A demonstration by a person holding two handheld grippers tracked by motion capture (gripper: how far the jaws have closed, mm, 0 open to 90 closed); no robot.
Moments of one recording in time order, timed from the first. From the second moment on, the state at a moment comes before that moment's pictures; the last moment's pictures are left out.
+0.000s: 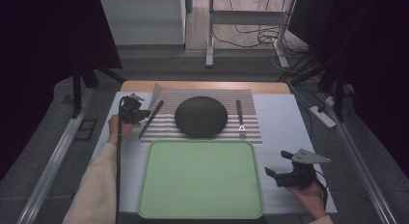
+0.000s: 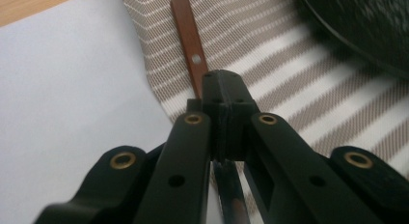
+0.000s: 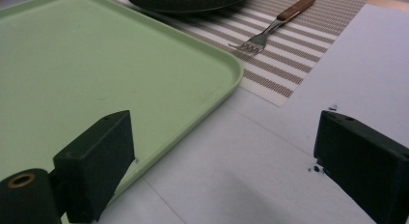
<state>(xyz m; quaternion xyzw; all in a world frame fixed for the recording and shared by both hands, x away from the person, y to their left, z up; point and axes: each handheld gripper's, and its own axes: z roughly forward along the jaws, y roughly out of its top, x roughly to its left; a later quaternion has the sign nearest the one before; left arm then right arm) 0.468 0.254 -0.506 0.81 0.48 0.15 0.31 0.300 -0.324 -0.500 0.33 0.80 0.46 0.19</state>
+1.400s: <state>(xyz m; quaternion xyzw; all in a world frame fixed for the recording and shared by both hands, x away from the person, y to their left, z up) 0.512 0.209 -0.521 0.85 0.44 0.12 0.26 0.300 -0.327 -0.503 0.34 0.80 0.45 0.18</state>
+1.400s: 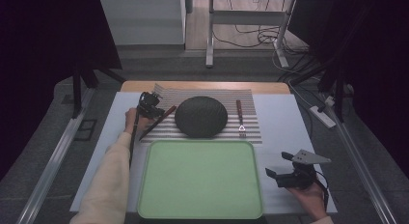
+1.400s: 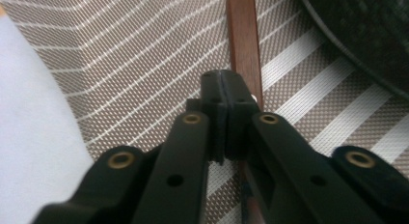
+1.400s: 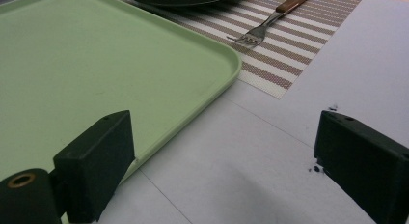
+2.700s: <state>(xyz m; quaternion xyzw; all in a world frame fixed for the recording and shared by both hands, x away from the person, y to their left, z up) 0.509 0.197 -0.492 0.88 0.44 0.06 0.16 0.304 -0.323 -0.504 0.34 0.81 0.45 0.18</state>
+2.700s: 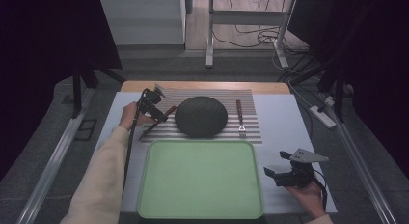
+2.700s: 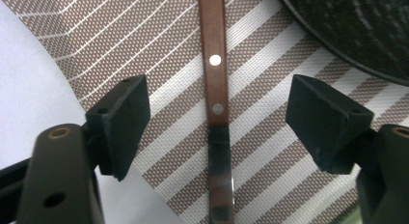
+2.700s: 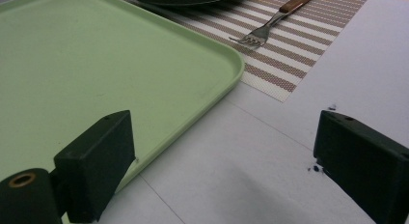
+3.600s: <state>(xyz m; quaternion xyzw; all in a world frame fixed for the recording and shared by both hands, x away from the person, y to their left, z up) 0.523 0.189 -0.505 0.90 0.42 0.02 0.10 0.305 -0.322 -0.505 0.34 0.81 0.45 0.18</state>
